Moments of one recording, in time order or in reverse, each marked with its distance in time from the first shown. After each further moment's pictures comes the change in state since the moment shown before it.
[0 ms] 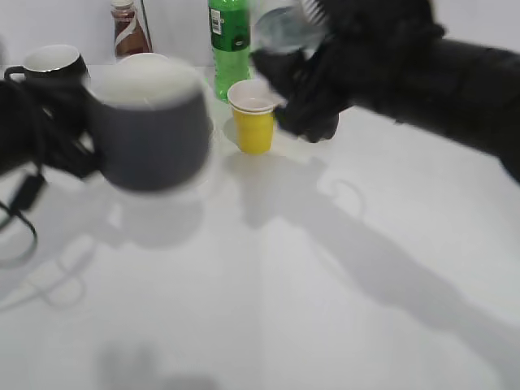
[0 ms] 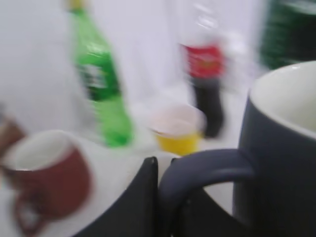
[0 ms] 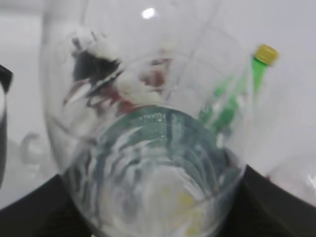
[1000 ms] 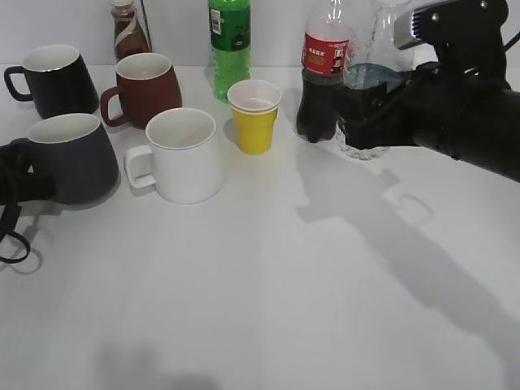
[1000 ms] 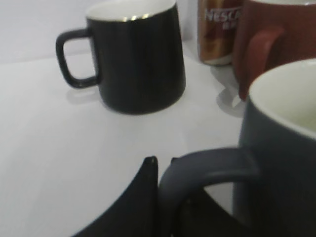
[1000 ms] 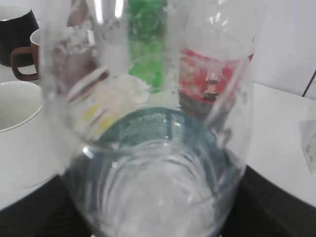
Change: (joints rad) left arm 0.391 0.598 -0.002 -0.213 -0.472 0.144; right arm -0.196 -0.008 0.148 -0.045 -0.011 0.353
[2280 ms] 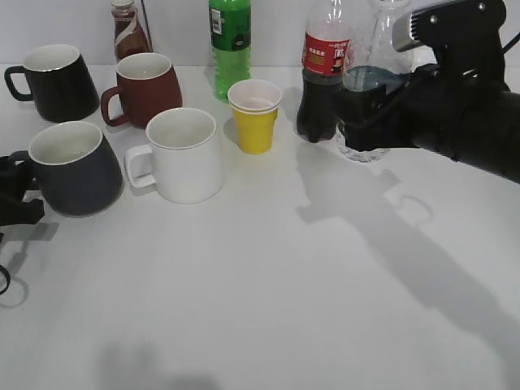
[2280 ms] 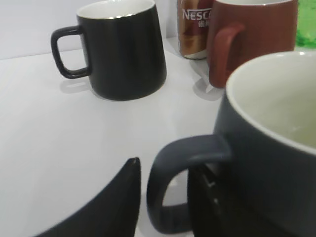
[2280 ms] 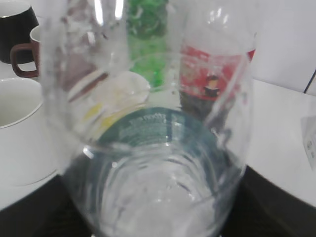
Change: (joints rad) left arm 0.000 -0.079 0.142 0.042 -0.060 -0.008; right arm 0.000 0.002 0.000 0.000 0.007 0.001
